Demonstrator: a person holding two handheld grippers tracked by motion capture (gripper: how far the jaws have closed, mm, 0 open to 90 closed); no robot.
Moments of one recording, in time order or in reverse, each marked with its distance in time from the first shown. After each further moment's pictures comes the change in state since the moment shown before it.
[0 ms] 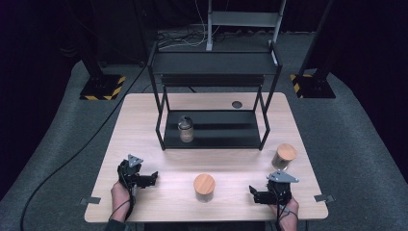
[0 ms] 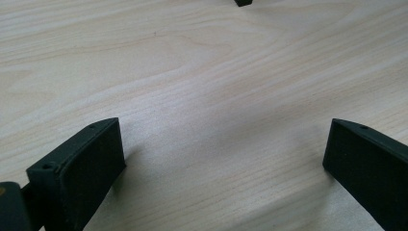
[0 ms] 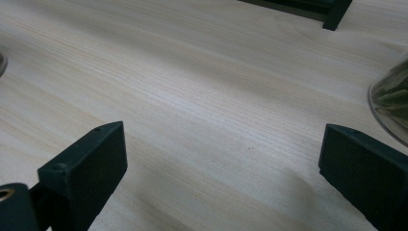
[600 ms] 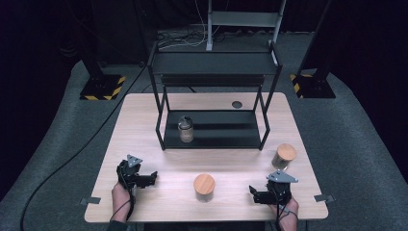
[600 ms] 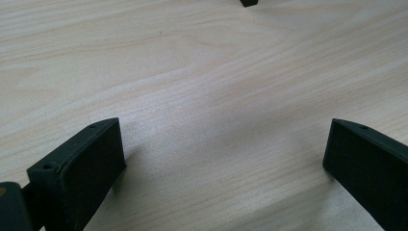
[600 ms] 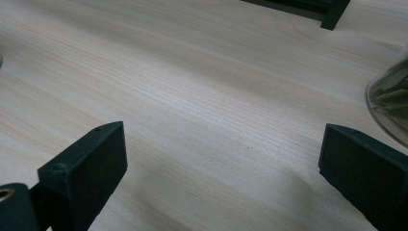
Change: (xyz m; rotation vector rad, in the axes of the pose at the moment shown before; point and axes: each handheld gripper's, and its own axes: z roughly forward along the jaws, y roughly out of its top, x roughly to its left) left arm 0.000 0.000 0.000 -0.002 0.010 -0.010; right arm 0.001 0.000 0.000 0.004 -0.013 -0.003
